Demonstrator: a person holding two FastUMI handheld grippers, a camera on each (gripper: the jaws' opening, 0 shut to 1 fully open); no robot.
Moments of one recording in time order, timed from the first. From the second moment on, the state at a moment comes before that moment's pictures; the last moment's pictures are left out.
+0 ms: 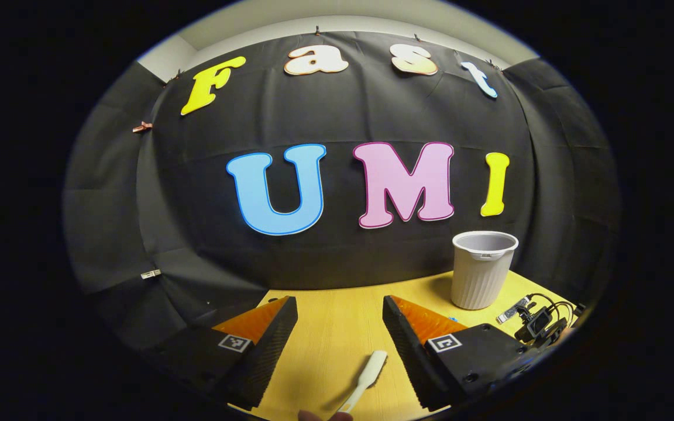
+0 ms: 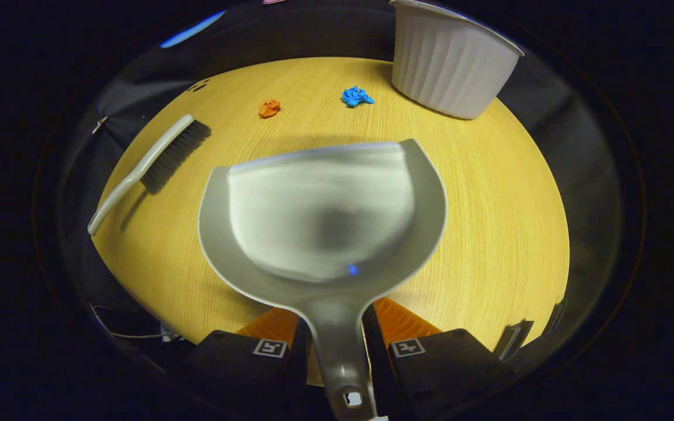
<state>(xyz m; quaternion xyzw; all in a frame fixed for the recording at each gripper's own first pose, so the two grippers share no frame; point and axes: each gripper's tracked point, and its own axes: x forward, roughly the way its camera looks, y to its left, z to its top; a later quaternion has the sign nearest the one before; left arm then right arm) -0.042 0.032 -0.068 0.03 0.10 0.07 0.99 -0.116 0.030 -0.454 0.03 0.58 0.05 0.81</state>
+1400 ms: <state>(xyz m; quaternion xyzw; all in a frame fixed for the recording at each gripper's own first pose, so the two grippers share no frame) -0.045 -0.001 -0.407 -0.01 0.57 -0.11 0.81 -0.131 -0.019 -0.360 0.02 0.51 0.05 0.86</state>
